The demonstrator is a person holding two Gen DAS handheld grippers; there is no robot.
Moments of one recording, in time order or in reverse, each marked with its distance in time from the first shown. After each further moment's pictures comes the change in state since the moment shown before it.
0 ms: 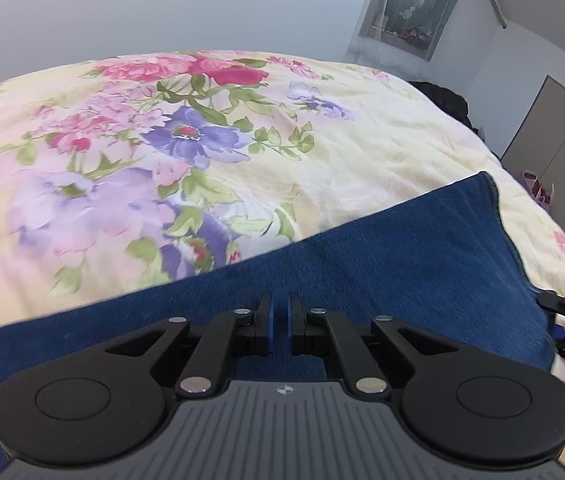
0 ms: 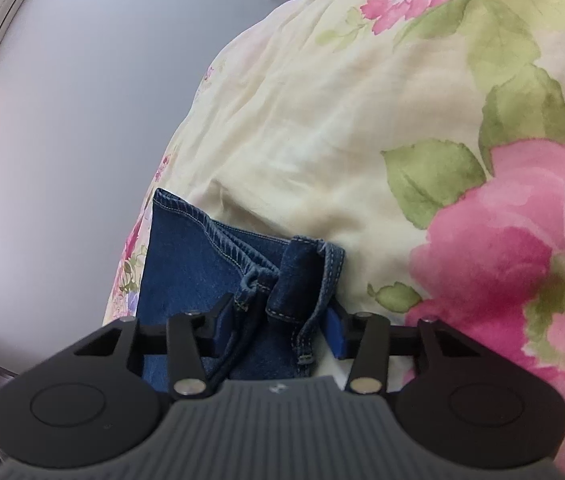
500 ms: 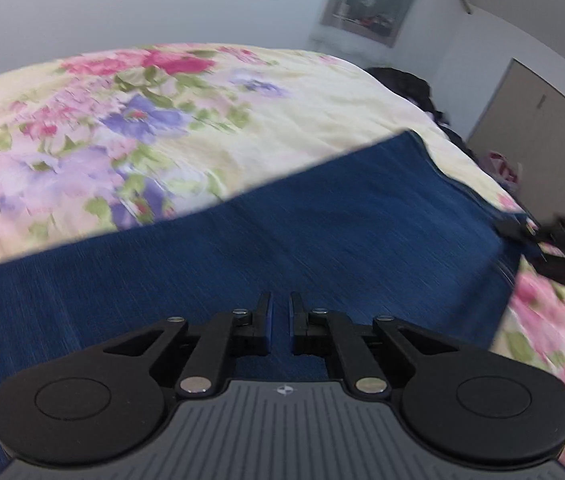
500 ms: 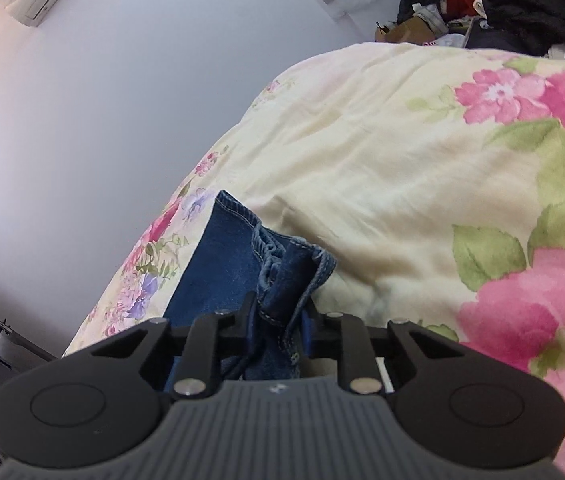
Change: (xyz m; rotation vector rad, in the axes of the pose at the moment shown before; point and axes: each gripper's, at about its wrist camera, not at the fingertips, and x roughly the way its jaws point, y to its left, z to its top) left arm -0.054 -0.043 -0.041 0.041 0.038 -0.114; right arm -0.027 0.062 0.004 -0.257 -0.056 -0.005
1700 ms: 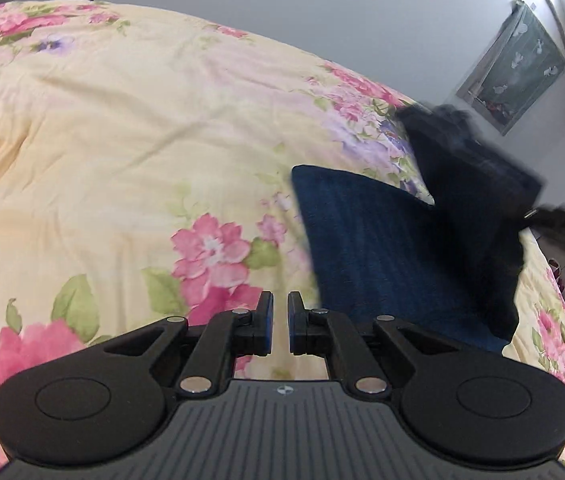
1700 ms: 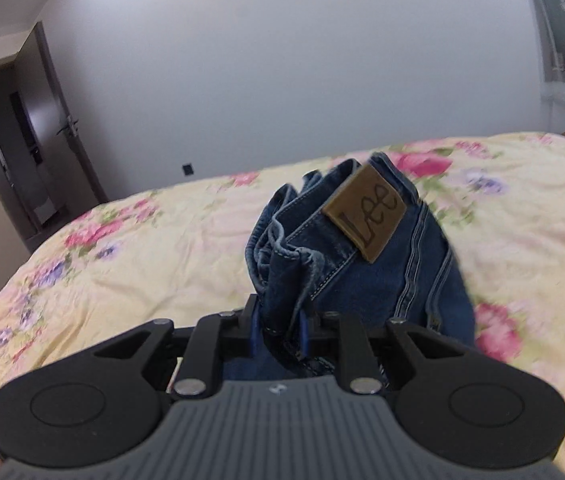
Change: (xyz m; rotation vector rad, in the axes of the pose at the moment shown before) left arm -0.242 0.199 -0.133 -0.421 -0.078 0.182; right arm 0.006 0.345 -0.224 -0.680 0.209 0.157
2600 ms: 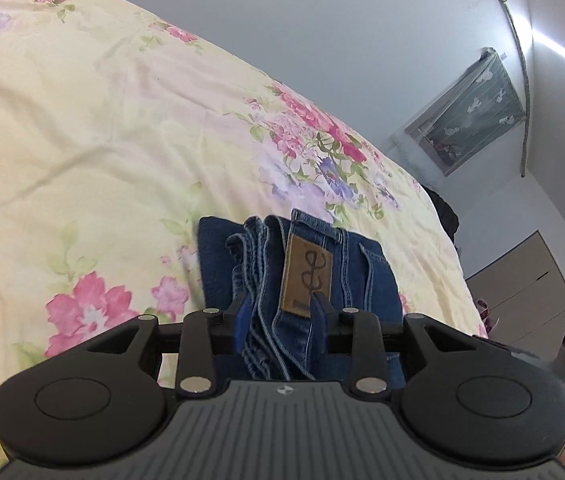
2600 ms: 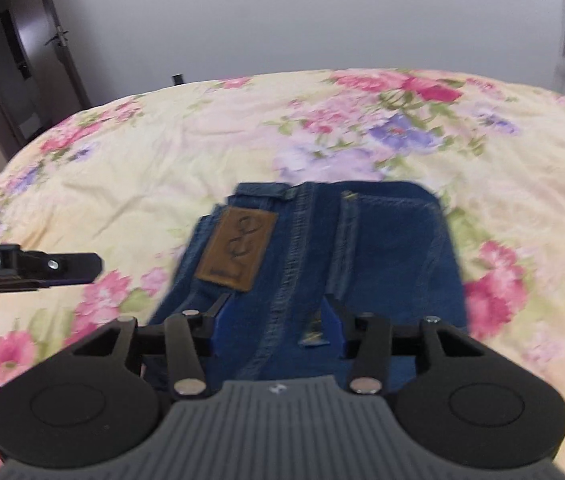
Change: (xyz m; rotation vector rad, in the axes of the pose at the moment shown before) left arm 0.062 -0.021 0.054 -0.125 -0.045 -0.246; right arm 0.026 -0.045 -0.004 -0.090 0.165 -0.161
